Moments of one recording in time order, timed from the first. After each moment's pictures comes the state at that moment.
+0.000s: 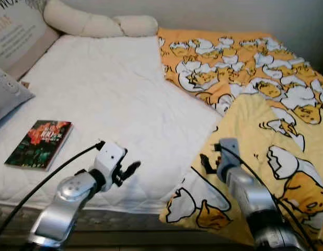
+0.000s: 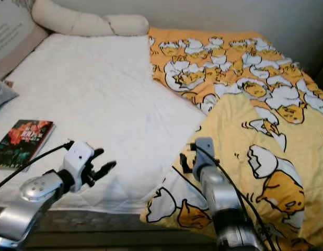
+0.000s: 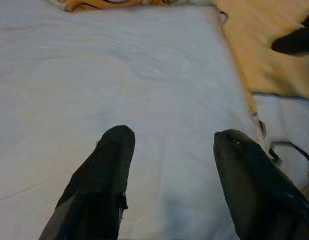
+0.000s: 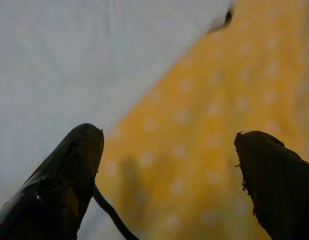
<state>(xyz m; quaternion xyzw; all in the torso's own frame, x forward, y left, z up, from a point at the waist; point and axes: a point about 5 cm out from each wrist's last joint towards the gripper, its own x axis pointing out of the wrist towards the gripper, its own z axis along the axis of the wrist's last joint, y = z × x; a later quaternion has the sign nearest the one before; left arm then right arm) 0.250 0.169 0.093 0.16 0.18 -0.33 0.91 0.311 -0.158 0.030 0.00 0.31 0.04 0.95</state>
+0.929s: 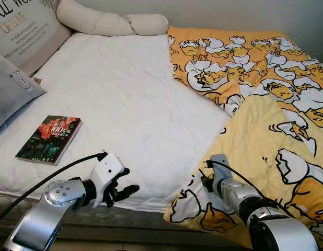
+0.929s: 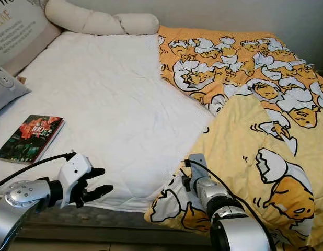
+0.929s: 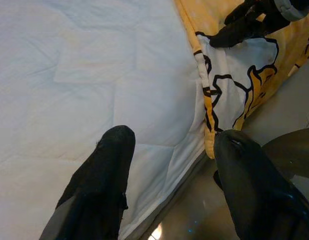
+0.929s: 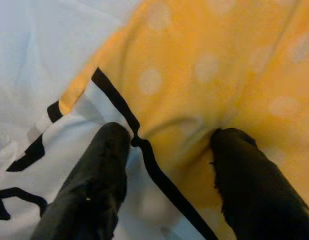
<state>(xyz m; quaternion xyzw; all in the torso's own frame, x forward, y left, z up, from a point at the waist) 0.226 0.176 0.098 0.17 0.25 -0.41 0.86 0.290 -0.158 -0.017 -0.03 0.43 0.04 0.90</state>
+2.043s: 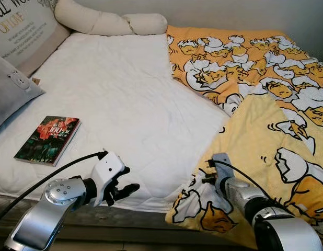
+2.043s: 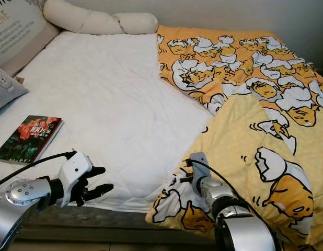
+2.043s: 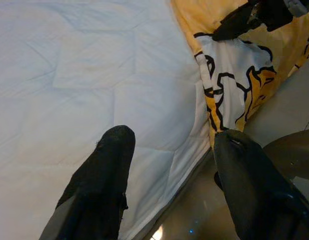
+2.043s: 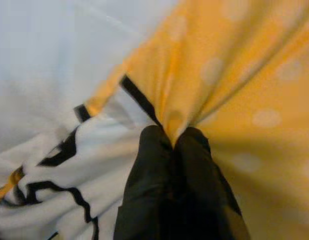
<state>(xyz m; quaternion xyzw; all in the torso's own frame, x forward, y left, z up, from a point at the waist) 0.229 0.174 0.101 0.17 0.24 -0.41 0.86 0.292 -0.164 -0.011 -0.04 0.40 0.15 0.90</state>
